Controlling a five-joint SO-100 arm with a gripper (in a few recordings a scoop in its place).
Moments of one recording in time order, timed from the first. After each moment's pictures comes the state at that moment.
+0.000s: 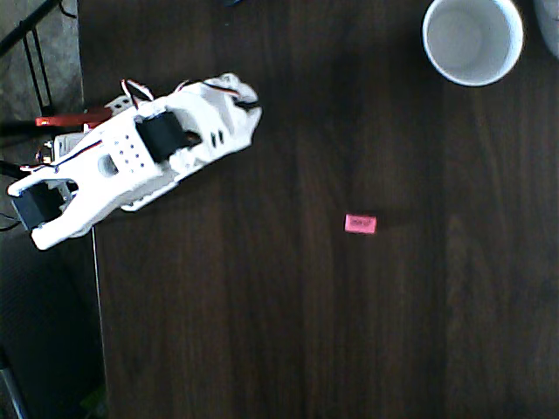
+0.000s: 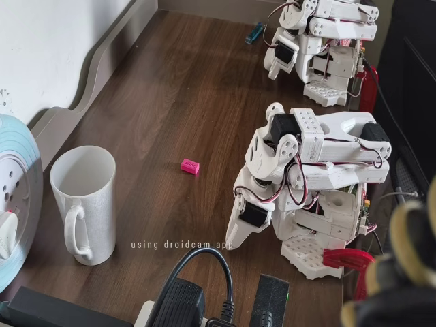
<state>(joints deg) -27.2 187.4 174.6 80.1 -74.6</state>
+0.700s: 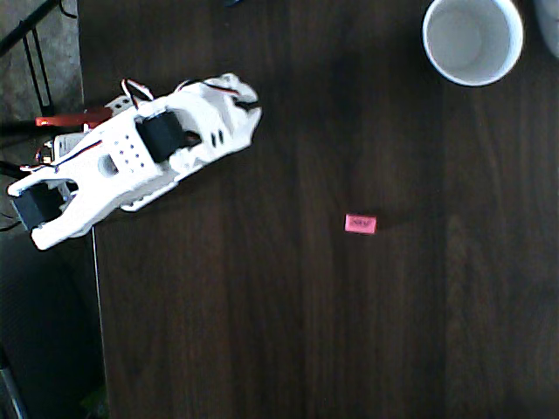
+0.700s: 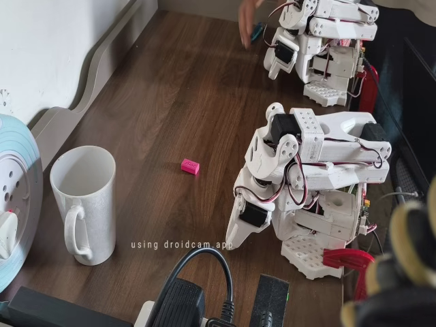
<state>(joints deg) -27.2 187.4 174.6 80.1 -74.6</state>
